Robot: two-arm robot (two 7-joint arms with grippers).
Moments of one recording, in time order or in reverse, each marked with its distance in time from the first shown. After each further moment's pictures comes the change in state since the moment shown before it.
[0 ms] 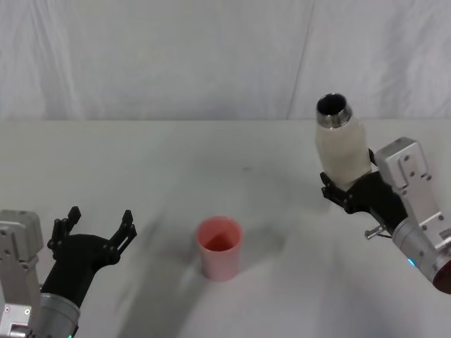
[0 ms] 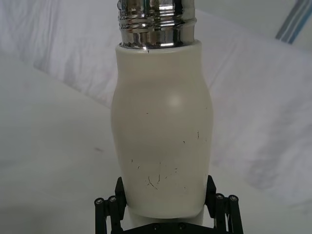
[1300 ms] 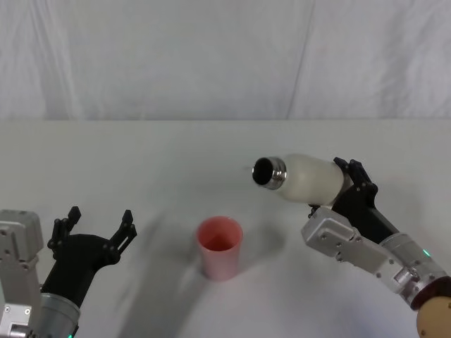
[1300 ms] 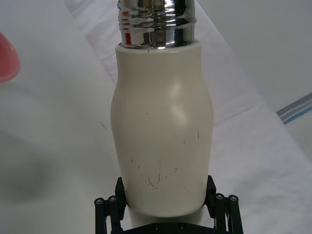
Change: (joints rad) left arm 0.000 0.000 0.000 0.000 0.000 0.000 0.000; right arm -0.028 0.035 -0.119 -0.005 -0.543 -0.090 -0.117
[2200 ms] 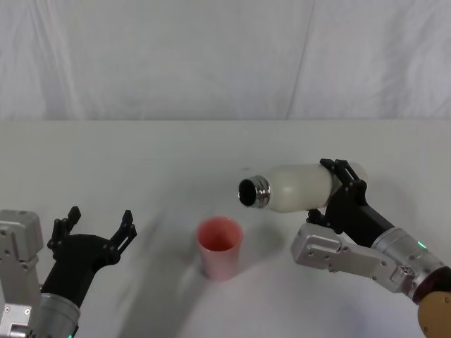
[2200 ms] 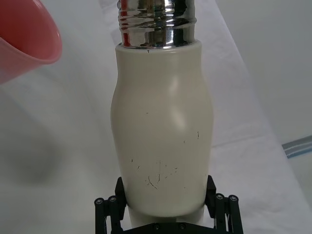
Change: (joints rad) left arm 0.000 0.000 0.000 0.000 0.000 0.000 0.000; right arm 0.053 0.057 -0.056 0.007 -0.118 -0.018 0.049
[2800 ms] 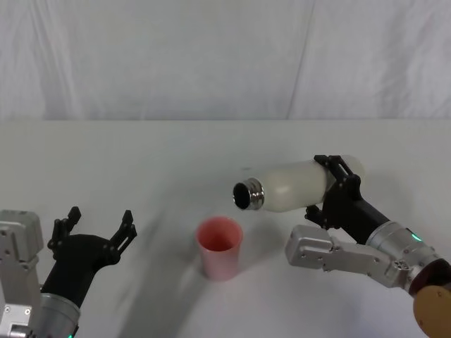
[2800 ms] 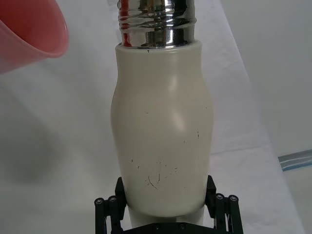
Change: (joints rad) left arm 0.000 0.000 0.000 0.000 0.000 0.000 0.000; right arm 0.045 0.014 -0.037 0.026 -0.051 -0.001 -0.003
